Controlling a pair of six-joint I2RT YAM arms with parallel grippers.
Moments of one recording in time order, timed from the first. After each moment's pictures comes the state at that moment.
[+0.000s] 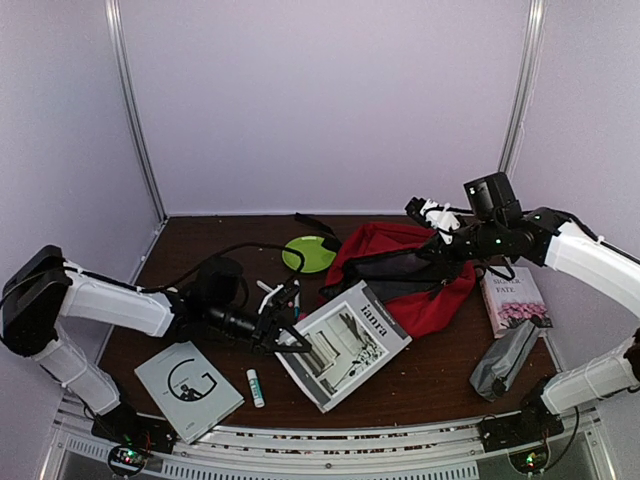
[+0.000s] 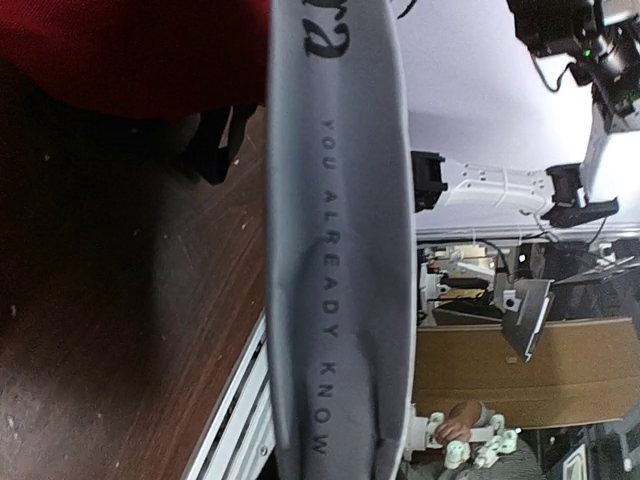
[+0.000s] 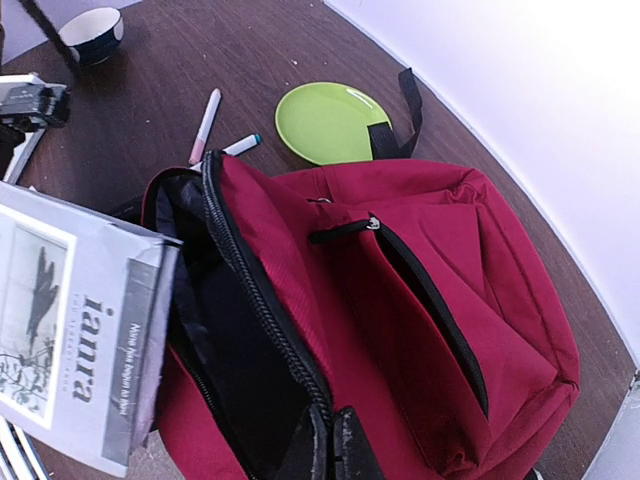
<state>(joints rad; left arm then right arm) -0.83 1.52 0.65 0.38 0.91 -0.94 0.54 1.25 1.12 -0.56 -0.18 -0.39</state>
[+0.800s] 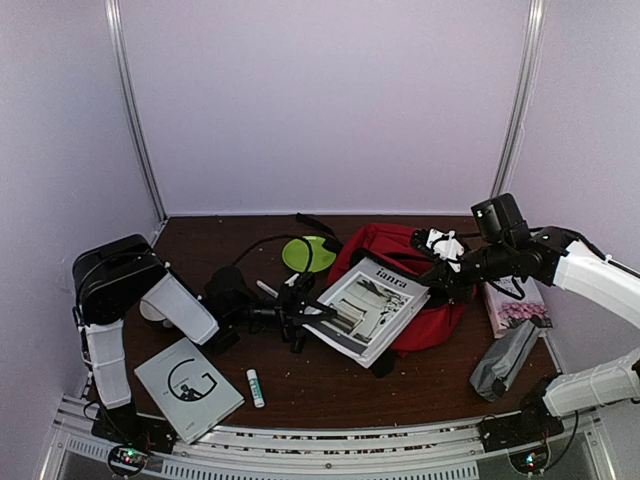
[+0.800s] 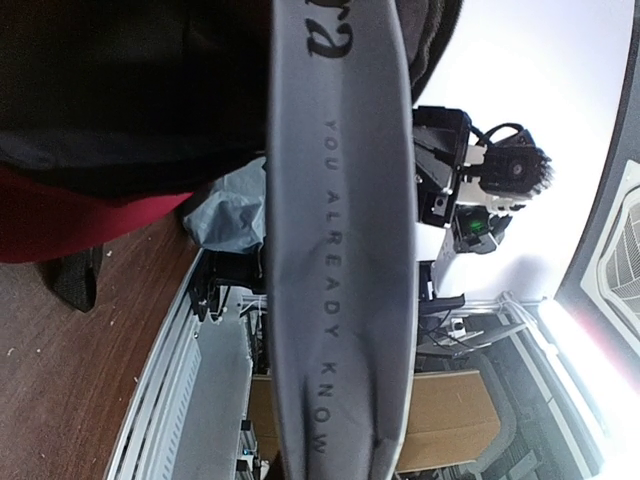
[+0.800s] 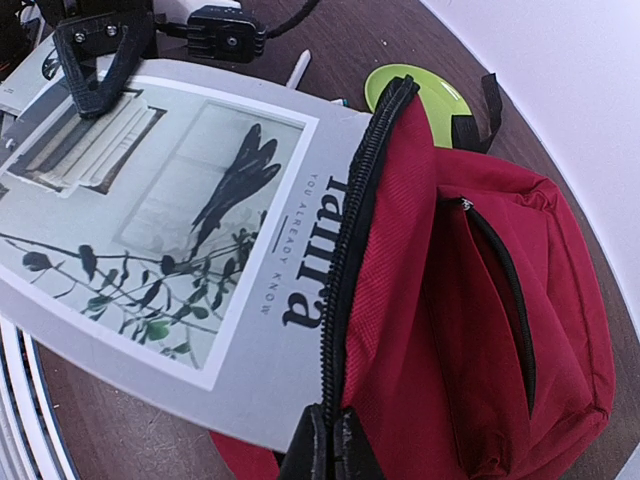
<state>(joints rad) -0.82 1.97 0.71 1.42 0.86 -1.73 0.54 1.15 0.98 -0.59 -0.31 -0.55</state>
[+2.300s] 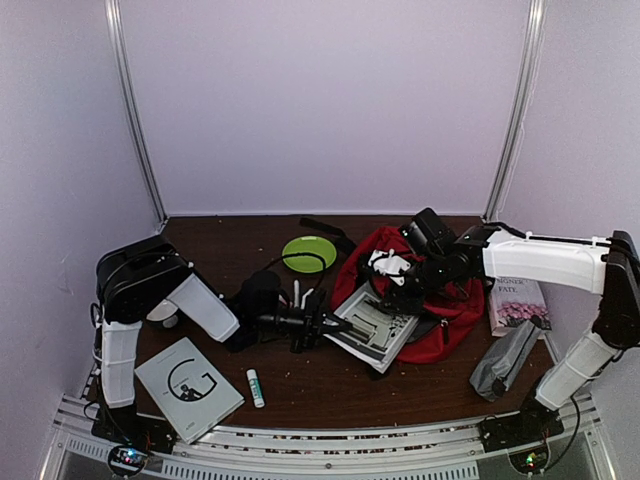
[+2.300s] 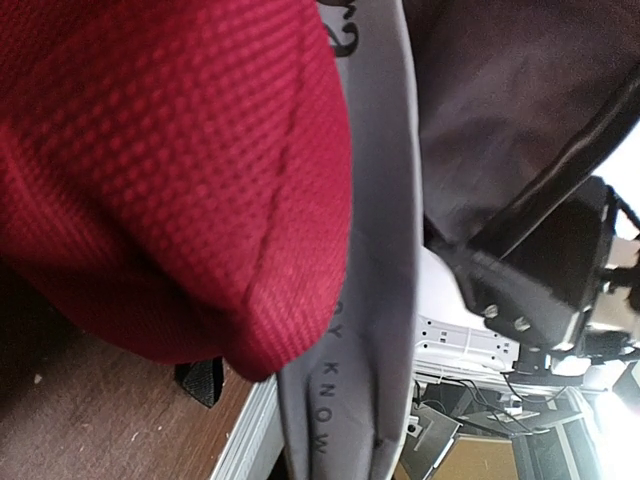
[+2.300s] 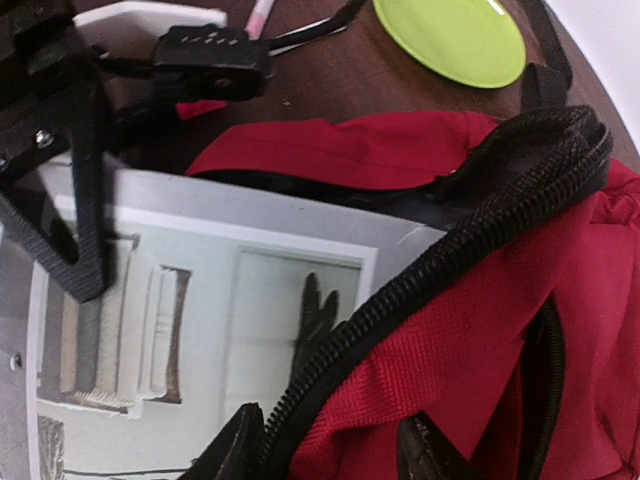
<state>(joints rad) -0.86 2.10 0.87 1.05 0.74 -1.58 0.72 1.55 1.12 -0.54 -0.09 -0.38</state>
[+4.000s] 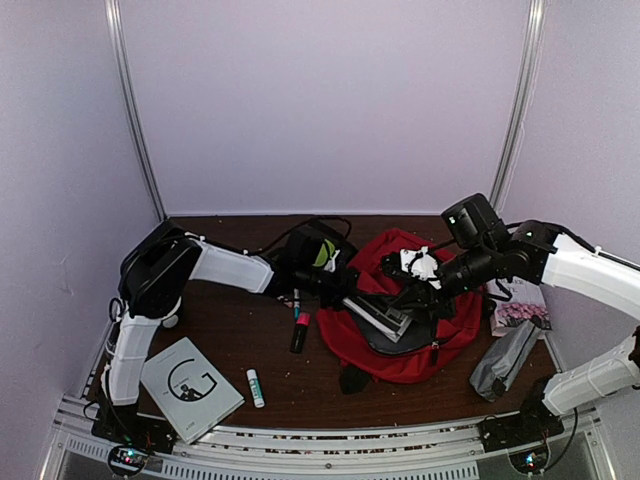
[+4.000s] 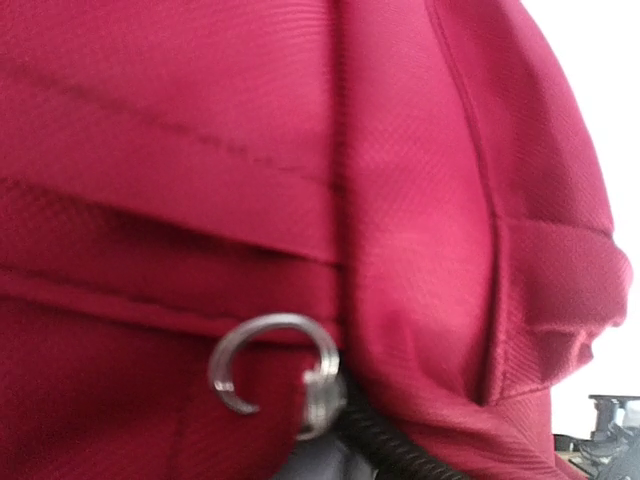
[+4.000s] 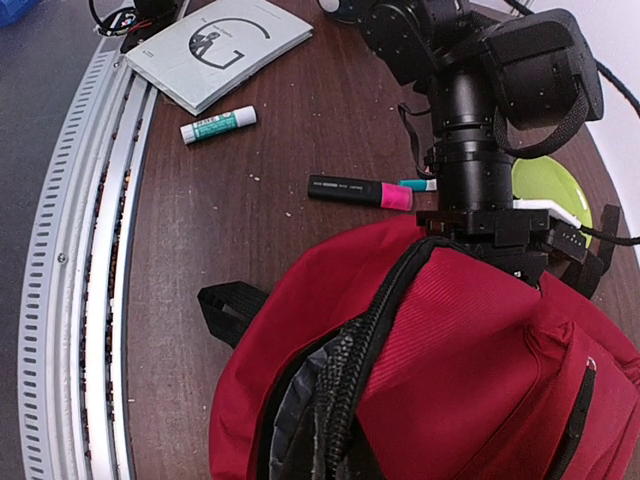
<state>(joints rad) -0.81 2.27 1.49 0.27 0.66 -1.09 0.75 1.23 1.09 -0.68 -0.43 -0.65</state>
